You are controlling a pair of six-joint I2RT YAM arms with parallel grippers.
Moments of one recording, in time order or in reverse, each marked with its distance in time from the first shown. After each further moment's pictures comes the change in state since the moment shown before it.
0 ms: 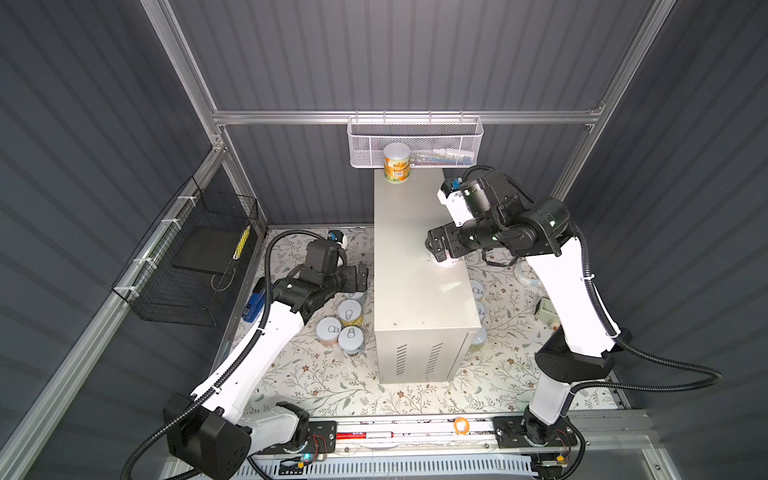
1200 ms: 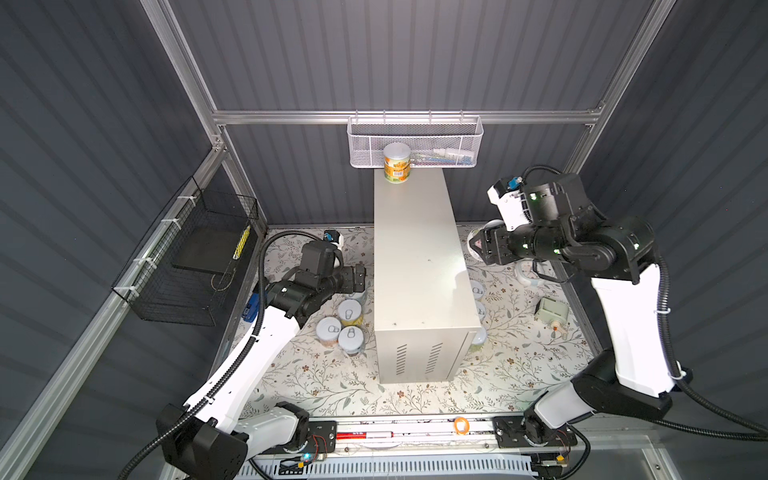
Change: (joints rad) left arm 0.000 -0.042 0.002 -0.017 -0.011 -0.008; right arm -0.103 -0.243 -0.168 -0.015 -0.024 -0.012
